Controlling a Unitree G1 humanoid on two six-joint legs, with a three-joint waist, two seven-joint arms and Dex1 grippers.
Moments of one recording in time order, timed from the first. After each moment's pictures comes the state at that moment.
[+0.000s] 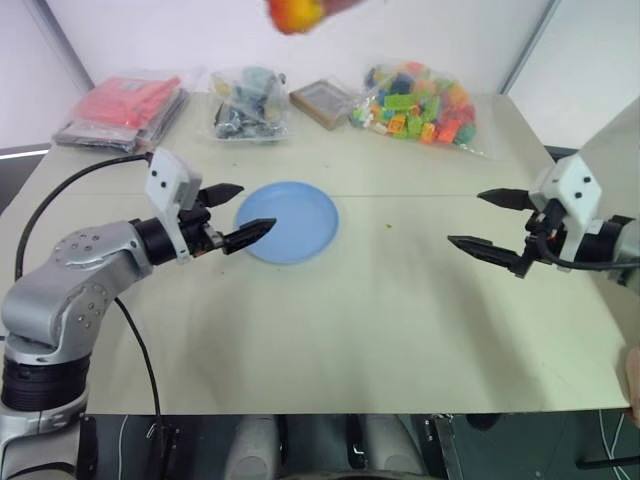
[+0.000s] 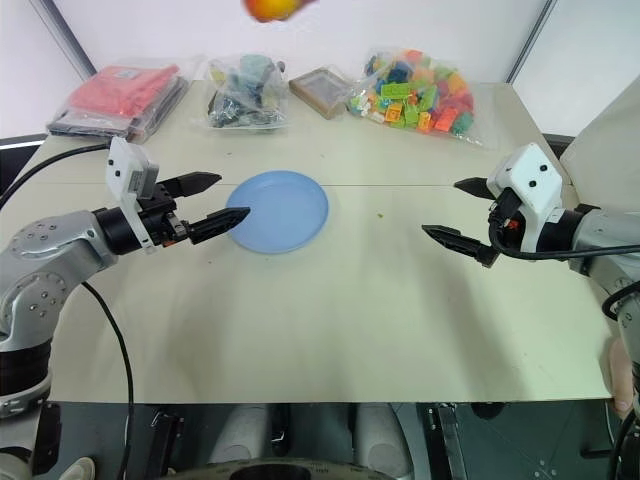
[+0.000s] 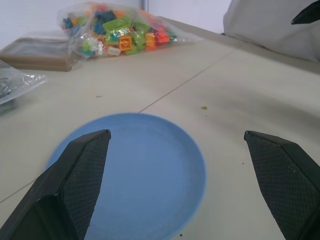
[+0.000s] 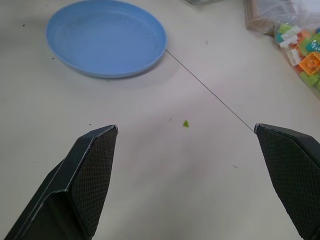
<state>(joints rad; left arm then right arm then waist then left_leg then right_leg) -0.40 0.73 0.18 -0.41 -0.73 0.80 -0.65 -0.25 -1.02 -0.31 -0.39 0.57 0.71 0.87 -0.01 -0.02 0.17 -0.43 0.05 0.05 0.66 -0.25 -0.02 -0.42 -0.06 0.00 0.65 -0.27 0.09</state>
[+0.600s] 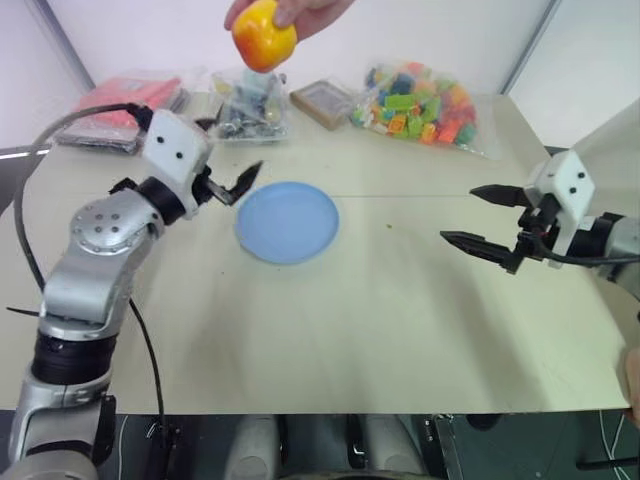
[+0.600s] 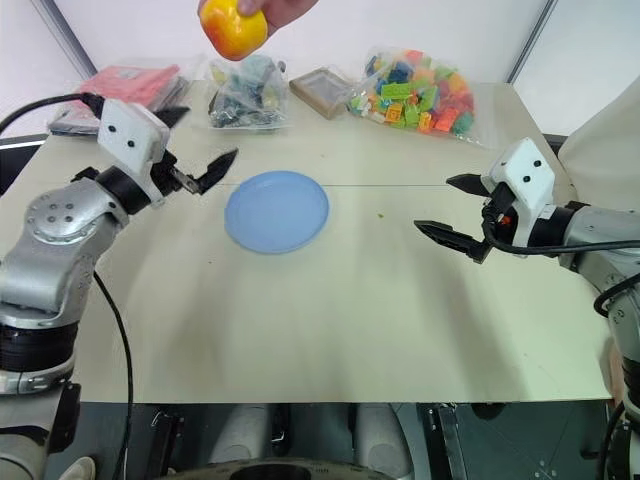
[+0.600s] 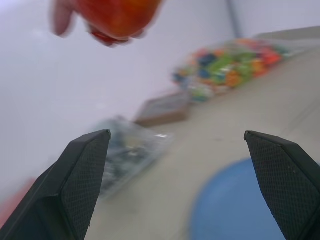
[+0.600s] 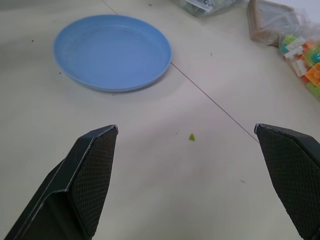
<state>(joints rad) -0.52 0.66 0.04 -0.31 -0.17 0.37 -0.36 -0.29 -0.99 -0.29 -0.39 0.59 0.73 0.84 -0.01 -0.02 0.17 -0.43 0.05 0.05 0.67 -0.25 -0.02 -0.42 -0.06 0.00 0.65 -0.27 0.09</state>
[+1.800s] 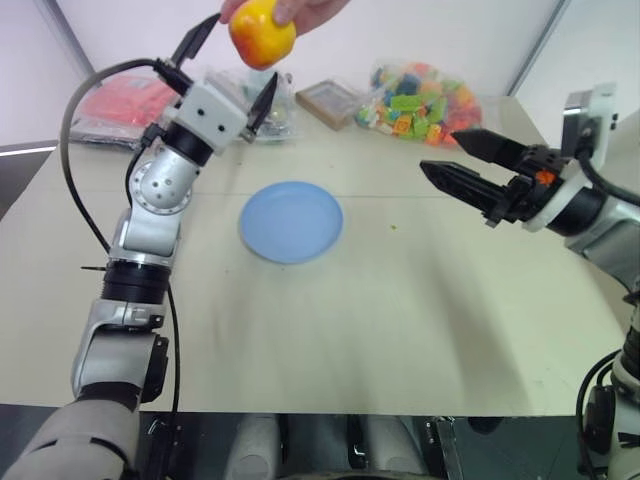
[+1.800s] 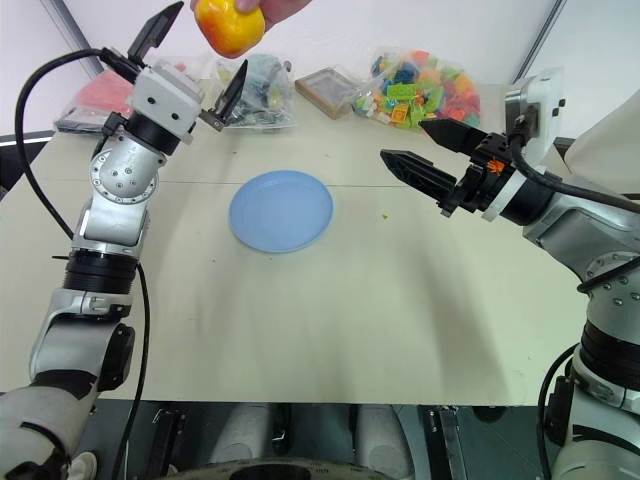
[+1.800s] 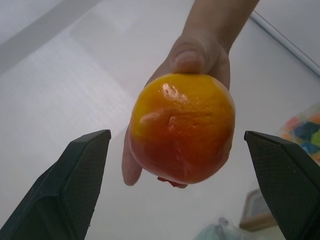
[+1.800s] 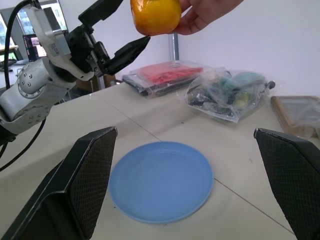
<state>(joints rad) -0.87 0.49 -0.02 0.34 0.20 -0.44 -0.21 -0.51 -0.77 -0.39 -0.44 1.04 0.93 0.53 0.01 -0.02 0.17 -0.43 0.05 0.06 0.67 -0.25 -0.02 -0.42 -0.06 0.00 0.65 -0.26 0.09</state>
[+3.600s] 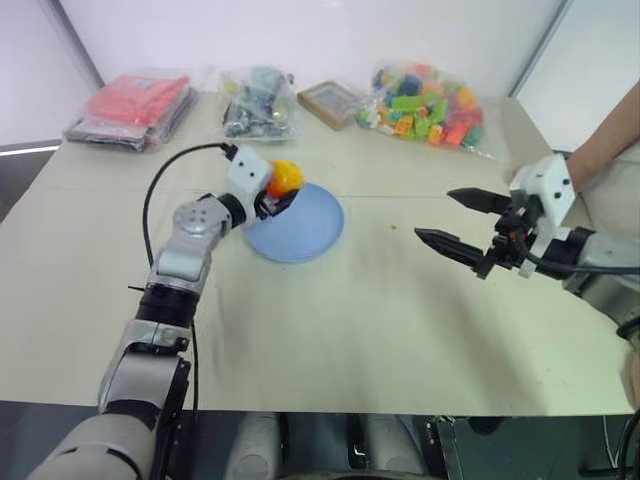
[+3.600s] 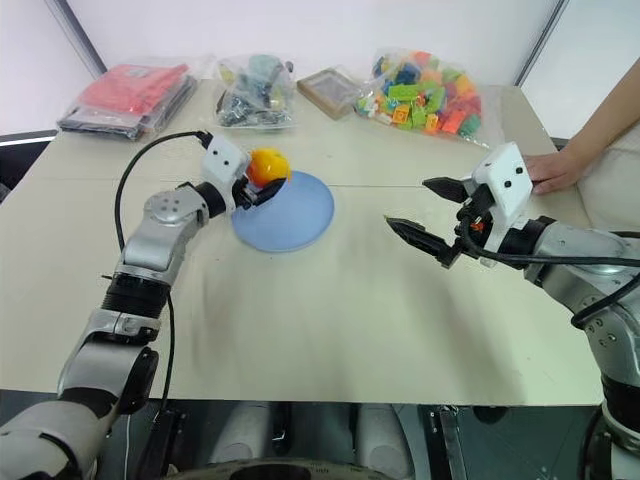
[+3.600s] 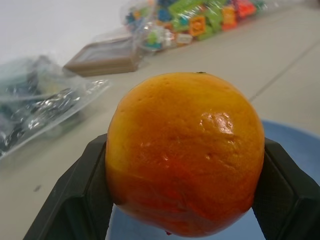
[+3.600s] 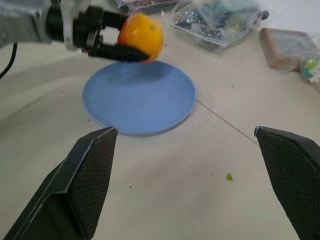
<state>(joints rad) -0.76 0.36 -0.04 0.31 -0.09 0.33 -0.57 -0.23 -0.91 -0.28 -0.55 0.79 0.79 0.60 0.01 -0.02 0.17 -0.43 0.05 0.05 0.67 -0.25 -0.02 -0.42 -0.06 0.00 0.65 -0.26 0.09</state>
